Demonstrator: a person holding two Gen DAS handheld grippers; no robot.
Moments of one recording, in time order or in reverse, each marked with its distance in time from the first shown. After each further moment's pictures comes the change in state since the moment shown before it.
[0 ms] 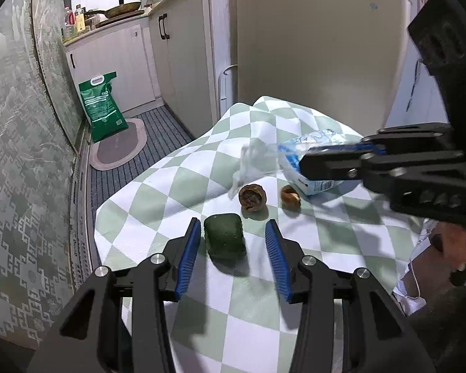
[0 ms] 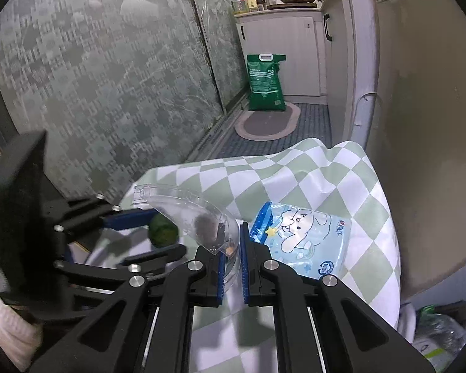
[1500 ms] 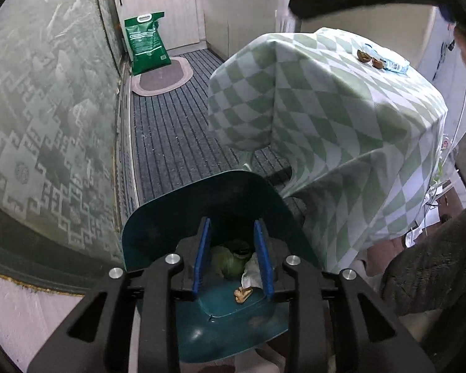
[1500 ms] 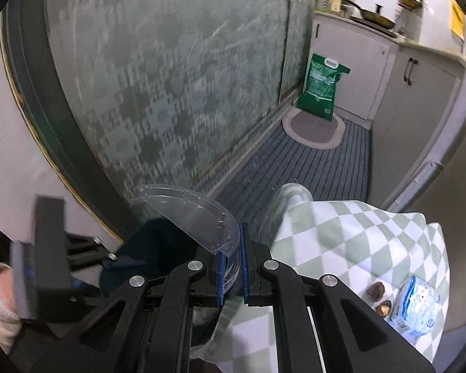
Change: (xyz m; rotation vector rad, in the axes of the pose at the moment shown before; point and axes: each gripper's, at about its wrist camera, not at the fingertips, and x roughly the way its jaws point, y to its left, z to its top) left arm -0.076 0.129 -0.165 -0.131 0.193 0.068; right arm 0.062 0.198 0.035 -0.326 0.145 -0.039
